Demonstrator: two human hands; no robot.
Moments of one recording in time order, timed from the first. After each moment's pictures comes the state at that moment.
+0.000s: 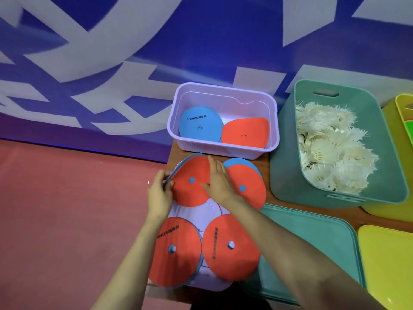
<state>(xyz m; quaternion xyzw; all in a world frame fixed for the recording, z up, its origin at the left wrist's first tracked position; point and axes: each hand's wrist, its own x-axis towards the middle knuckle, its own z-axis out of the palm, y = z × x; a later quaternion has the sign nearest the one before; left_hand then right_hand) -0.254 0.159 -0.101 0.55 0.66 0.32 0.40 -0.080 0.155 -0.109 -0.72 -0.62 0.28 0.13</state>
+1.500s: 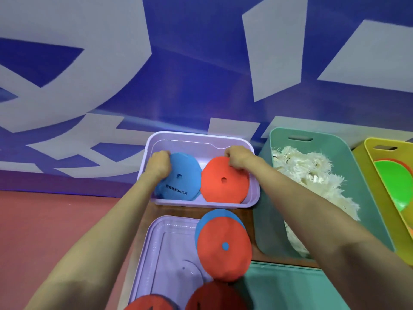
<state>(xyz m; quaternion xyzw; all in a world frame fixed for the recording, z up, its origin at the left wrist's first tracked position) -0.143 0.390 -0.060 0.75 0.60 0.03 0.28 0.084 0.325 -0.015 -0.76 -0.60 0.22 -0.10</state>
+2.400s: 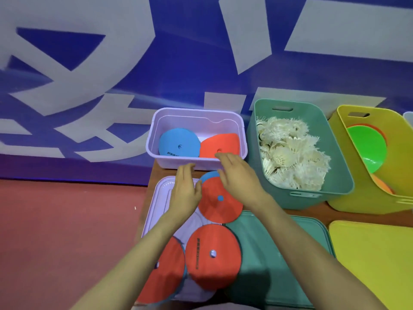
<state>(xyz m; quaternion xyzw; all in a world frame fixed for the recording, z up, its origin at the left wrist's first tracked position) -0.152 0.152 -0.053 0.76 0.48 0.32 0.30 0.000 0.112 0.013 -0.69 -0.71 0.03 0.16</state>
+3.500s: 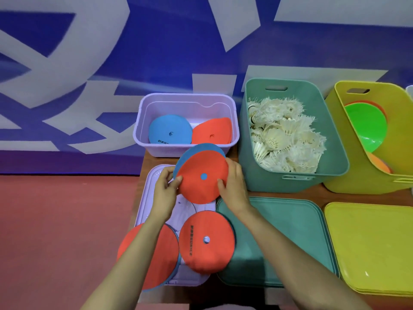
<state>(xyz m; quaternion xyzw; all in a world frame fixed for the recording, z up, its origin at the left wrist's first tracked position) -0.171 0.129 -0.062 0.49 0.48 0.39 0.61 0.001 0.077 -0.079 -0.77 -0.50 0.18 0.36</state>
